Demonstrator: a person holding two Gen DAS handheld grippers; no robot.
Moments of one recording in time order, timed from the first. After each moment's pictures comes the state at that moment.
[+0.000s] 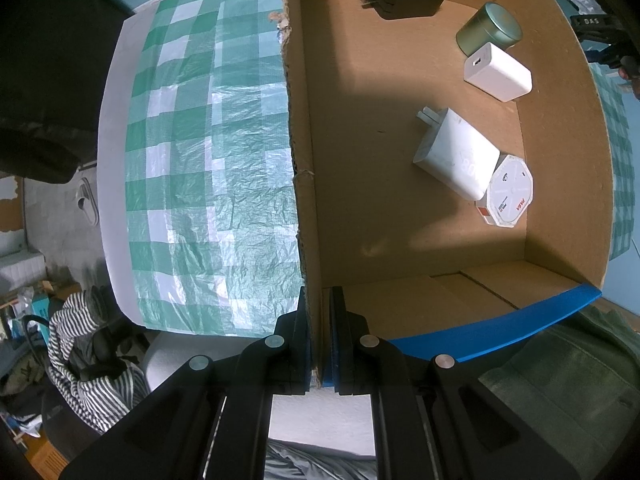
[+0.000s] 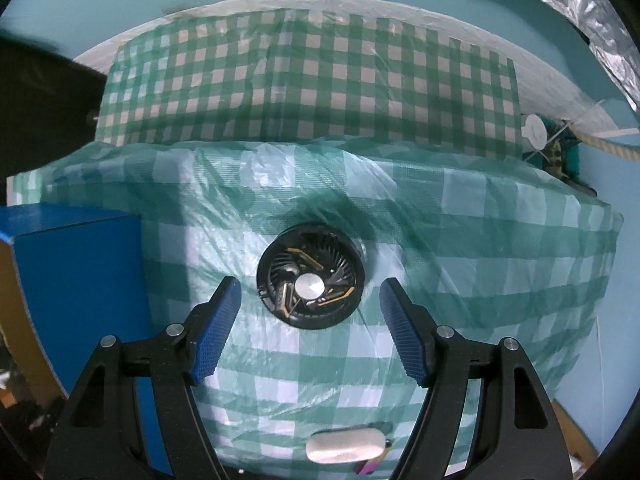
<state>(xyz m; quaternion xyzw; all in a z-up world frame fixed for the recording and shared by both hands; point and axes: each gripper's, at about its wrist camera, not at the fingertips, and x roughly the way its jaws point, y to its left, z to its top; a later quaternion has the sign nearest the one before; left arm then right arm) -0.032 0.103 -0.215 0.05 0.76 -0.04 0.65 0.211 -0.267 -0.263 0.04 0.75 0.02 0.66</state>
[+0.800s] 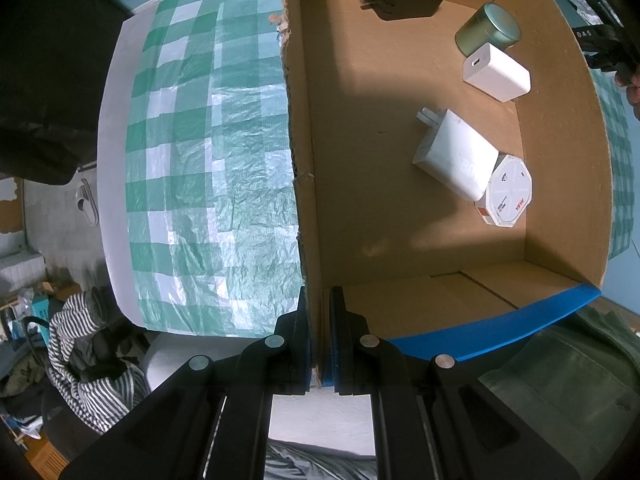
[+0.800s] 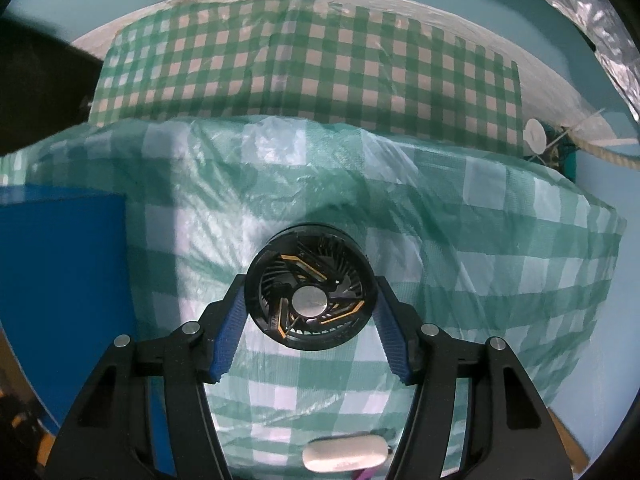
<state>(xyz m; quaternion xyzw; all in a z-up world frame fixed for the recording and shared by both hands) -0.030 0.104 -0.216 0.05 0.76 -0.05 0.65 0.199 -0.252 -0.275 0.01 0.75 0.03 0.66</state>
